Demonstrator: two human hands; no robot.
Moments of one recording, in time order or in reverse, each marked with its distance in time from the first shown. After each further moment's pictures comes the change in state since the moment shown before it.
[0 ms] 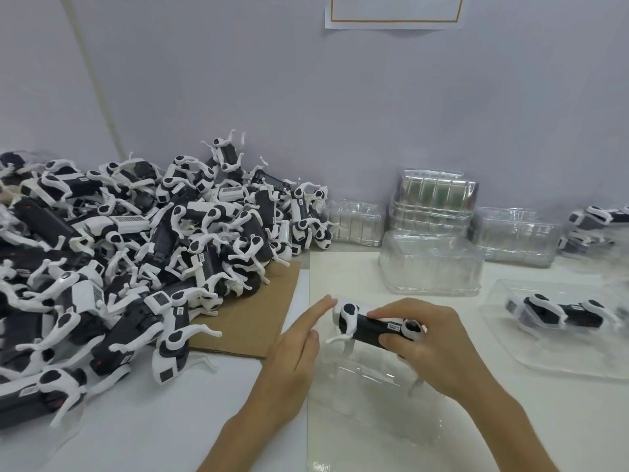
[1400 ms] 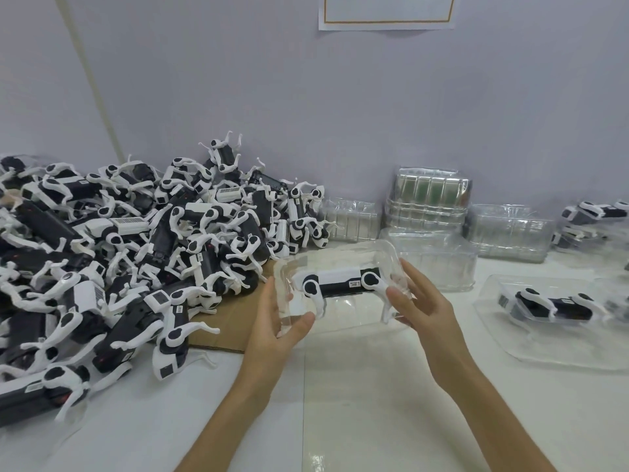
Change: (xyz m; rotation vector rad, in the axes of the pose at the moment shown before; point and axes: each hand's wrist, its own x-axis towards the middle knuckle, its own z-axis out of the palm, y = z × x) left_hand 0.006 0.014 -0.016 -0.319 0.177 -0.153; right_hand 0.008 0.003 0.002 0.476 0.159 0.241
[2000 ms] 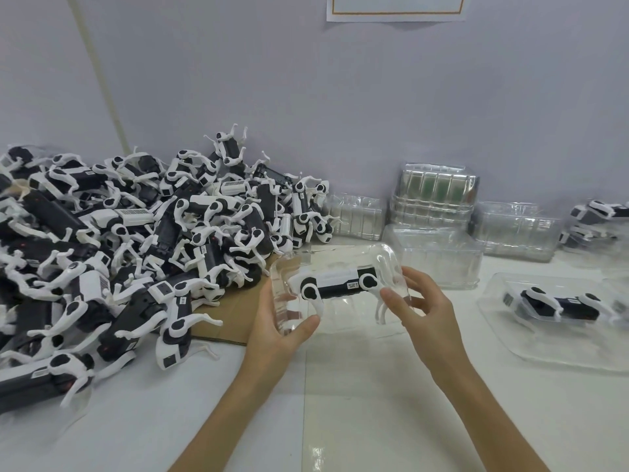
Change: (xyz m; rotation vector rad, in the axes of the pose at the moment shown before) left_hand 0.002 -0.014 -0.001 0.033 0.071 0.018; right_hand -0.001 0.008 0.008 -0.112 0.077 -0.075
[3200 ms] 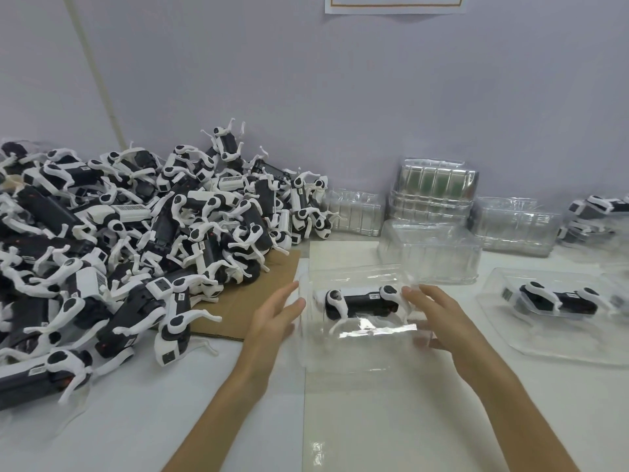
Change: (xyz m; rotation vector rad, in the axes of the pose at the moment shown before) left_hand 0.001 0.006 -0.005 -0.111 -0.058 -0.216; right_hand 0.013 0.002 -0.026 -0.082 -0.081 0.429
